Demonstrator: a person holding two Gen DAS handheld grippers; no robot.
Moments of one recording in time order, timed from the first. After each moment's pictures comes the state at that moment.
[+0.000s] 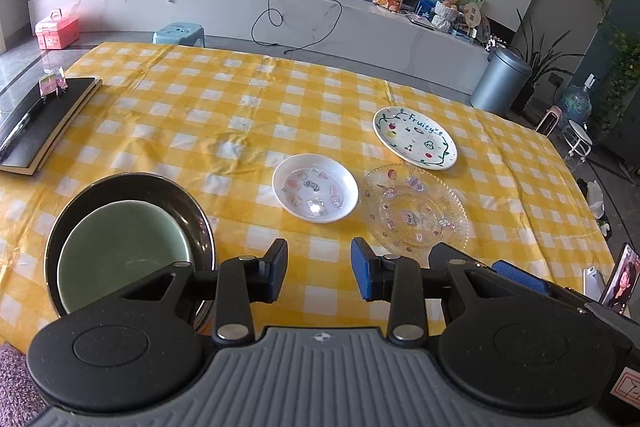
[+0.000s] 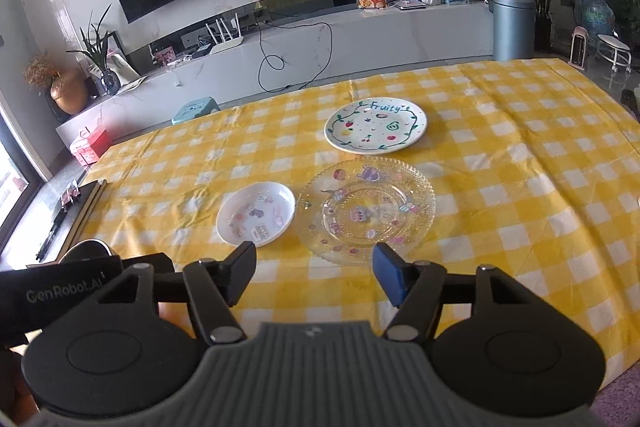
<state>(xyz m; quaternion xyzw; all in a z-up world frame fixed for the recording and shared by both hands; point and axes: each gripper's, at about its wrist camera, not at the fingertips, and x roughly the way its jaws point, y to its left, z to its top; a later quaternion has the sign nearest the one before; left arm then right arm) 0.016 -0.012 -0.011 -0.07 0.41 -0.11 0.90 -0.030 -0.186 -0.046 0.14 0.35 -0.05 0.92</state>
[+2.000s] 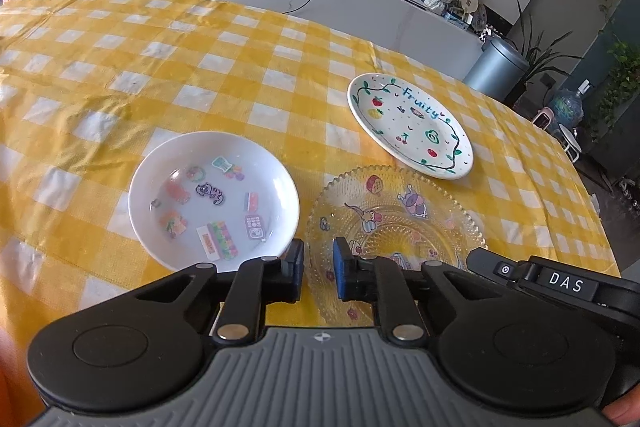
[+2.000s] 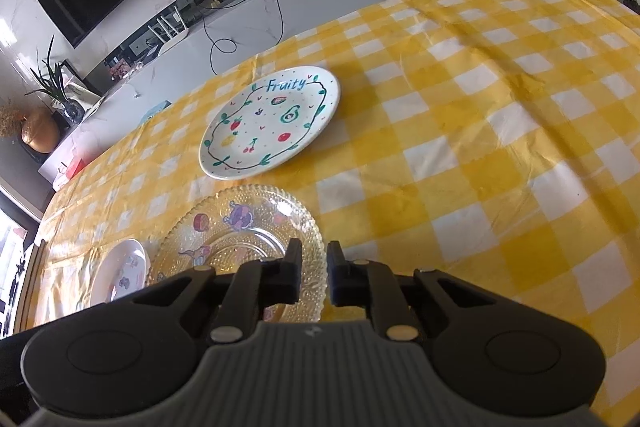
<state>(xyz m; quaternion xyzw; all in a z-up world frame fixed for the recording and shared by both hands) 0.124 -0.084 -0.113 -0.11 0.44 -0.14 0.88 0.083 -0.315 -0.140 0.24 0.40 -0.06 0.88</state>
